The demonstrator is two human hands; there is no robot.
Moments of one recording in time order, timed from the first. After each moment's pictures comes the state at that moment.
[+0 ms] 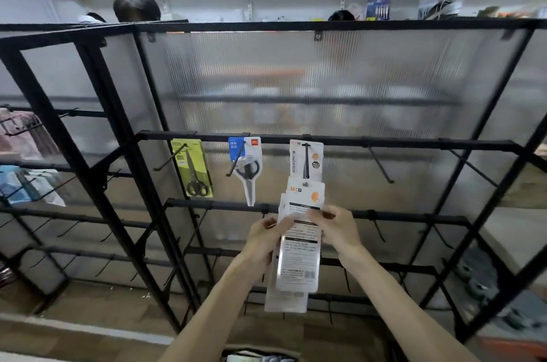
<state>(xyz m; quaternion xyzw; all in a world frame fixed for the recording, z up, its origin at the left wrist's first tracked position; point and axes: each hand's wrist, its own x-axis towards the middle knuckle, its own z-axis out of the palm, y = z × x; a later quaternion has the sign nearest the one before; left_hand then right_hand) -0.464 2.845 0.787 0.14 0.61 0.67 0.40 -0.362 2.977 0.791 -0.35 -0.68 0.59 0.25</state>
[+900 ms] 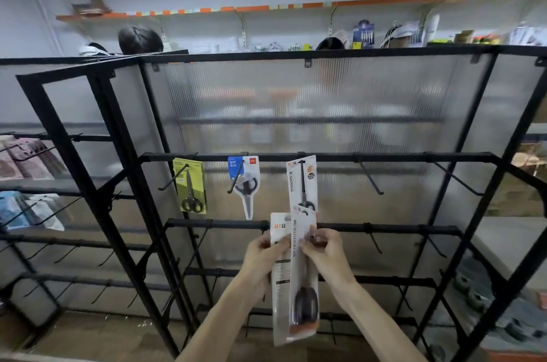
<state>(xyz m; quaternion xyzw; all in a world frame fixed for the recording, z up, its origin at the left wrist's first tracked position) -0.442 2.822 0.804 0.16 0.58 0.70 0.38 -0.334 2.927 0.801 -0.28 -0.64 0.66 0.28</state>
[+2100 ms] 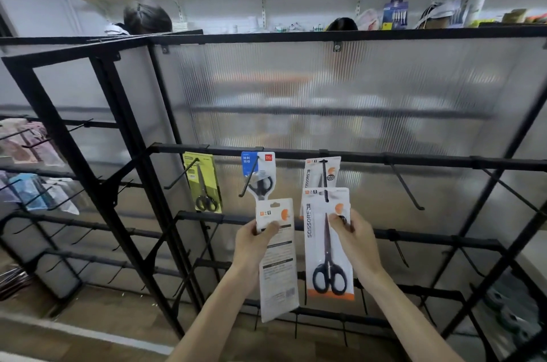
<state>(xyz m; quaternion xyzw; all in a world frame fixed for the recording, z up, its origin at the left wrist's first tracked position) -0.513 2.844 0.793 0.09 0.69 0.68 0.24 -0.380 2.992 0.798 -0.27 -0.71 0.57 0.31</state>
